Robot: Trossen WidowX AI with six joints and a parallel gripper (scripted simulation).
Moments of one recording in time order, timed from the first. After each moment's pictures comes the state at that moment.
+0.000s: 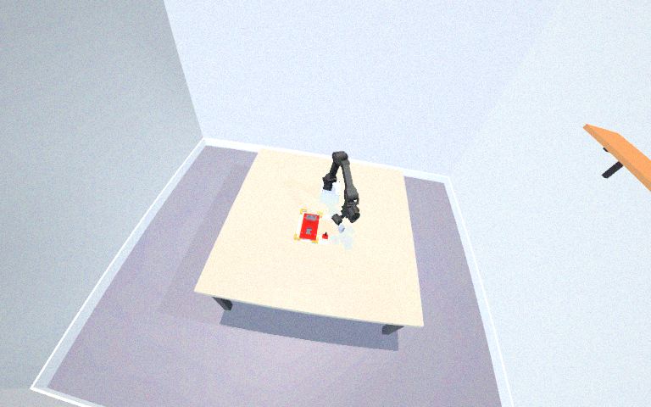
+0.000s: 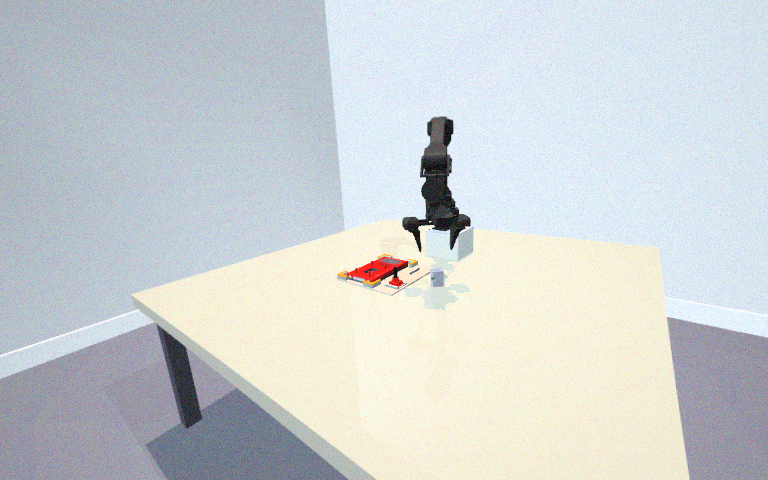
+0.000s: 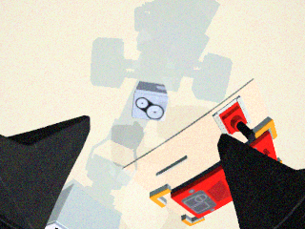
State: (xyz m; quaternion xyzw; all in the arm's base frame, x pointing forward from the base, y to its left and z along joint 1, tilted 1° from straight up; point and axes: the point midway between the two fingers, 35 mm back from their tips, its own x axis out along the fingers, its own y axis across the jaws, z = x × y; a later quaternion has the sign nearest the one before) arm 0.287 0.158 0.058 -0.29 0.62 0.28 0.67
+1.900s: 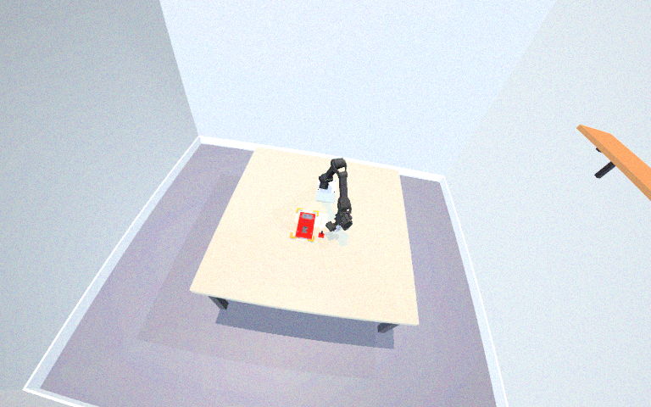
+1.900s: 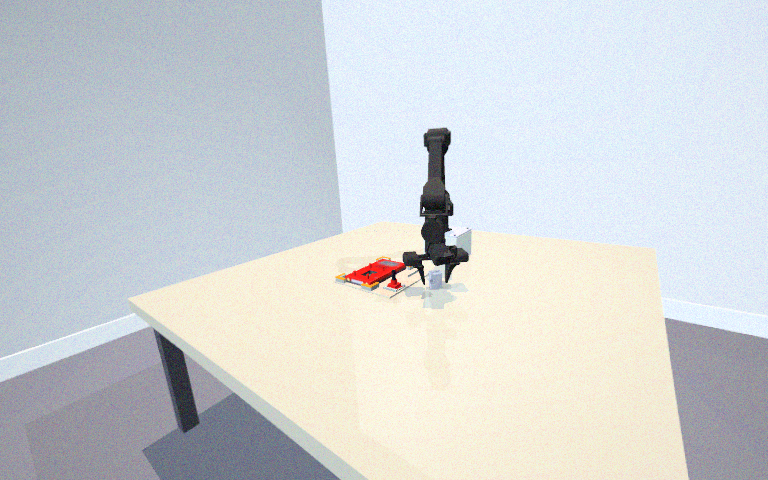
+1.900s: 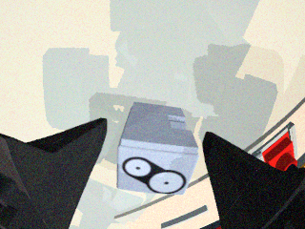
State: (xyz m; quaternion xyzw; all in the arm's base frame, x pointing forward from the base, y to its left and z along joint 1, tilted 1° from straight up) arm 0.286 0.159 -0.041 -0.29 0.63 0.28 0.66
